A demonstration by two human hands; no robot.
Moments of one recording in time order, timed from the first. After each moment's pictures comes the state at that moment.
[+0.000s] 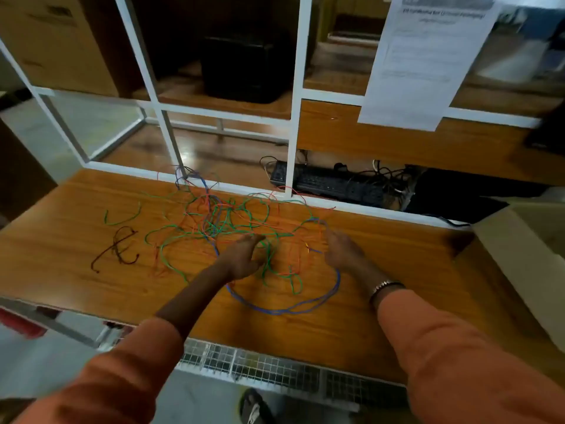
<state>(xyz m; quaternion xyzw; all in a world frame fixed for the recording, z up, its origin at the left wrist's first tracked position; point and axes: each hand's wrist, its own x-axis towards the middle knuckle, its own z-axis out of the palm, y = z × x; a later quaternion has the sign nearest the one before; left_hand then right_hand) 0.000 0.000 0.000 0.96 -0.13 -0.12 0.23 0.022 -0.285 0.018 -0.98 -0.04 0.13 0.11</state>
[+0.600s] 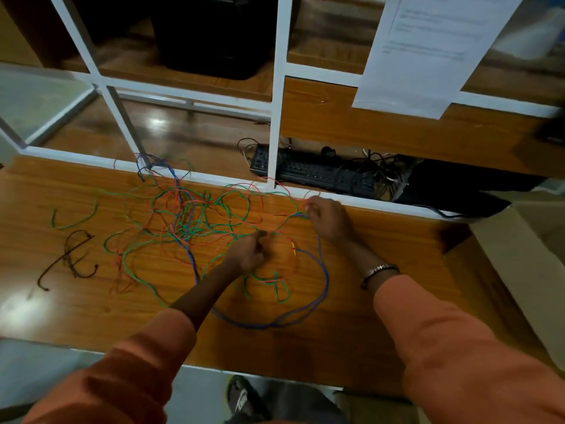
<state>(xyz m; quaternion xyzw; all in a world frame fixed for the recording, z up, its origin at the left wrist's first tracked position) 0.076 -0.055 -0.042 0.92 -0.05 -0.16 0.34 0.110 -0.285 0.028 -0.96 -0.06 -0.07 0.26</state>
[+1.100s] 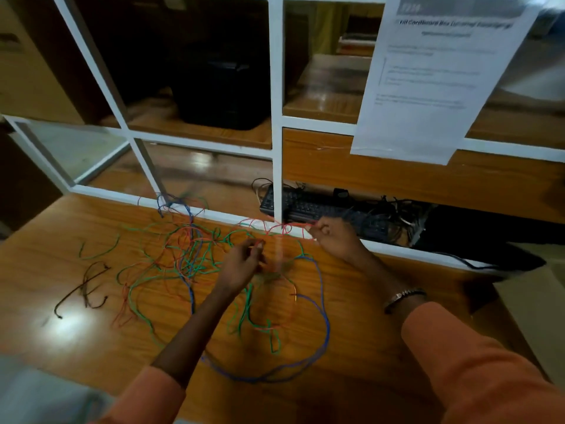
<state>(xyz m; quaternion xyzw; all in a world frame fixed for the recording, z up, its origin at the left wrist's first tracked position) 0.105 -0.079 0.010 0.79 0.07 0.00 0.61 0.183 -0.327 0.047 -0.92 -0.06 0.04 0.40</state>
